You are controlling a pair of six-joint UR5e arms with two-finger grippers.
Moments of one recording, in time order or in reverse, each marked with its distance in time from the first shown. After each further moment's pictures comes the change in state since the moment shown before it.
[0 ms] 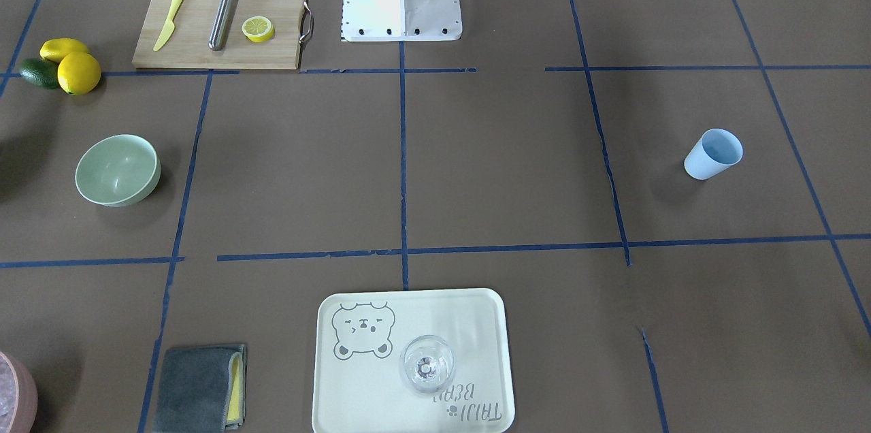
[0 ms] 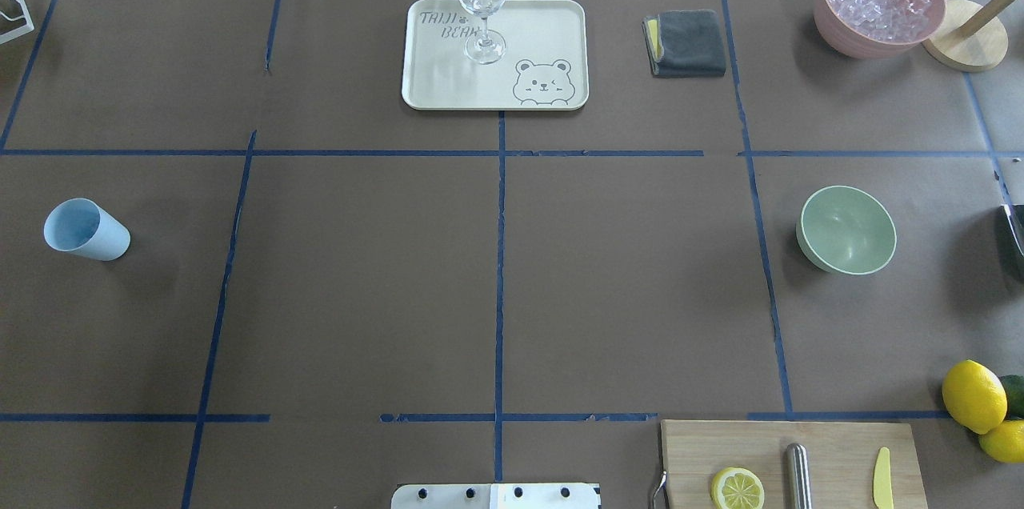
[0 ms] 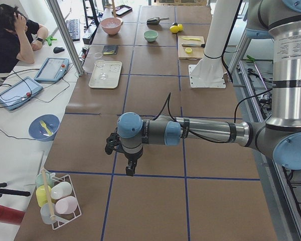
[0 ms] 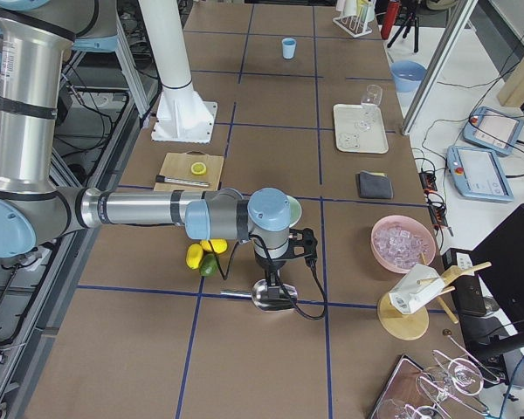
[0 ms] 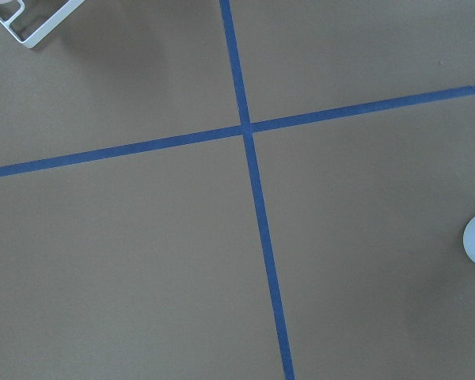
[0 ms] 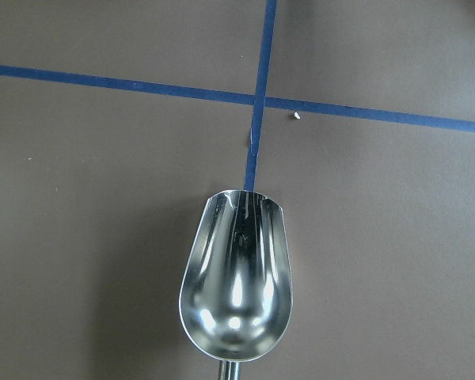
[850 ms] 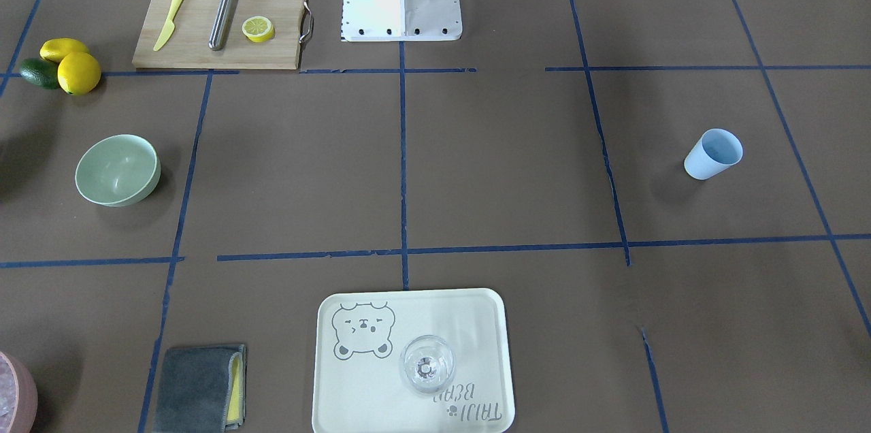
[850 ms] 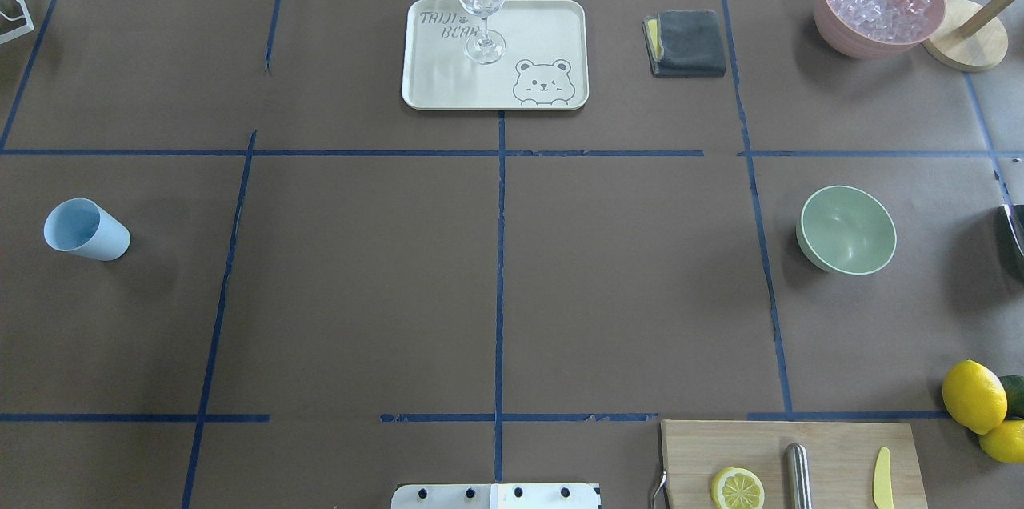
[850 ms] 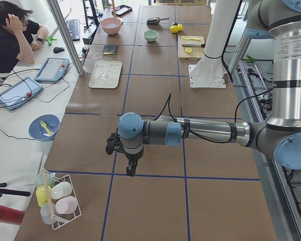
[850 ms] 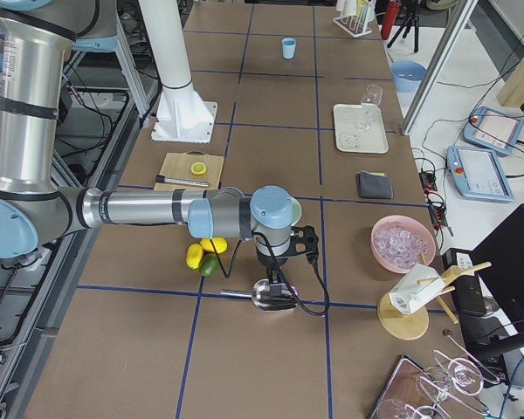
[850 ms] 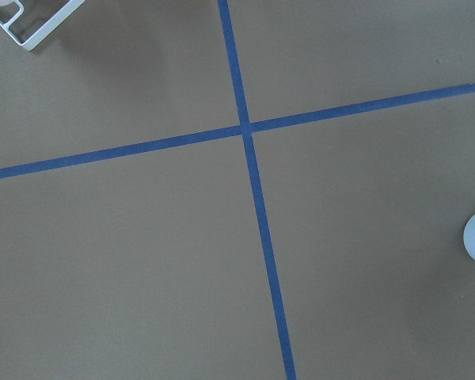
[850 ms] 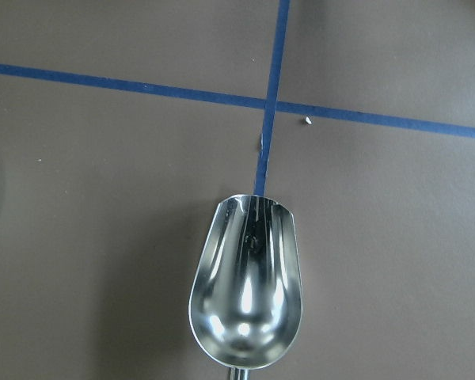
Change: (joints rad) left arm -0.001 0.008 -0.003 -0.003 0.001 0.006; right arm -0.017 0.018 0.002 0.012 0.005 0.006
